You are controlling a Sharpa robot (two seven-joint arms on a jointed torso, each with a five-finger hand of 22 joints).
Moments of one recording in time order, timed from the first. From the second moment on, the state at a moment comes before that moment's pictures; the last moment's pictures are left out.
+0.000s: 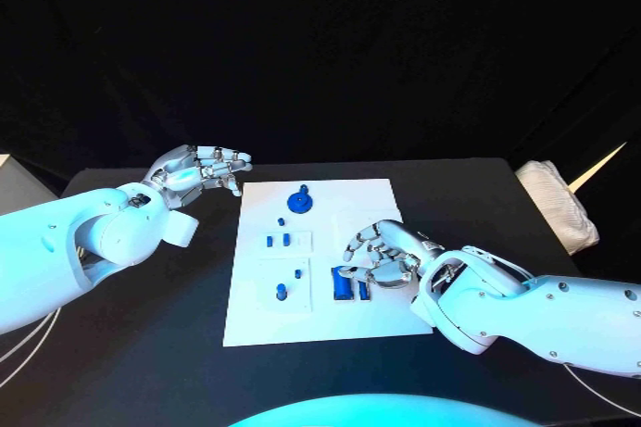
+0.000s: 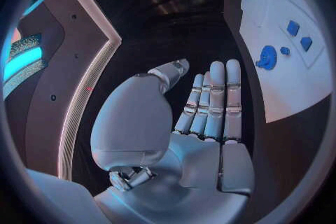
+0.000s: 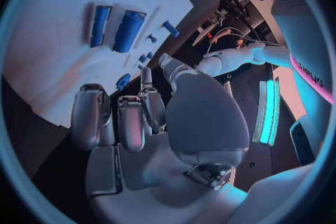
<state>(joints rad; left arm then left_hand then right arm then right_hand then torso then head) 1.21 -0.89 -0.03 1.41 -0.17 -0.07 0.29 1.31 -0.18 0.53 0.03 0.19 0.84 0.21 0.23 0.33 0.83 0.16 0.46 0.10 0.95 0.08 1.03 0.39 0.18 0.84 0.18 0.89 0.68 1.08 -0.96 -0.19 1.86 -1.23 -0.65 -0.20 1.25 -0.22 0.35 0.20 0.10 0.98 0.09 0.35 0.44 1.45 0.01 1.26 1.31 1.47 -0.06 1.48 1.31 0.04 1.47 0.04 1.26 1.31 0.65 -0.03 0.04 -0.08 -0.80</state>
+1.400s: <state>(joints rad) 1.11 -0.78 -0.02 1.37 -0.05 -0.28 0.45 0.38 -0.02 0.05 0.00 0.02 0.08 0.02 0.02 0.03 0.09 0.02 0.02 0.01 0.07 0.02 0.03 0.02 0.03 0.07 0.03 0.04 0.04 1.10 -0.76 -0.05 1.44 -0.26 -0.62 0.39 0.33 -0.02 0.05 0.01 0.02 0.09 0.02 0.02 0.03 0.15 0.01 0.01 0.03 0.10 0.01 0.03 0.04 0.03 0.09 0.02 0.01 0.06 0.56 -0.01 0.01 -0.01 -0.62</state>
